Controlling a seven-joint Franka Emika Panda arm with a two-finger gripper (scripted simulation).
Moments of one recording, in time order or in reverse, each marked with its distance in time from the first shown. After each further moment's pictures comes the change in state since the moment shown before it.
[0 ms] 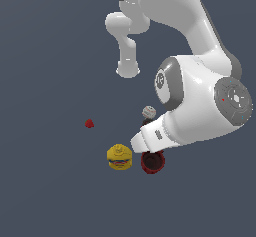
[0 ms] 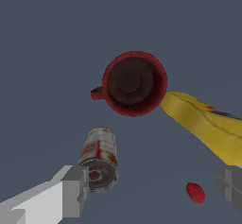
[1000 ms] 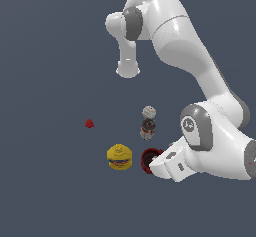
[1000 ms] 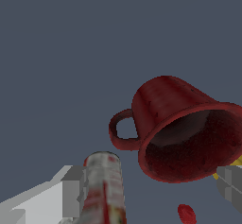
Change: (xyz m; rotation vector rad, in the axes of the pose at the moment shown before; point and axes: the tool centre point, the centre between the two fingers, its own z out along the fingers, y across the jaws) arm 0.060 -0.041 0.073 -0.085 -0.184 -0.190
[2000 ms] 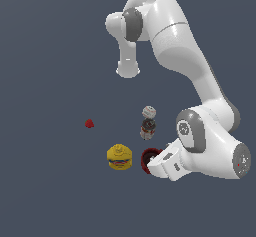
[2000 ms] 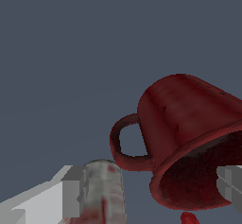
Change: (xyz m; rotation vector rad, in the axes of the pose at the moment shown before) arm 0.005 -0.004 0.026 -0.007 -0.017 -0.015
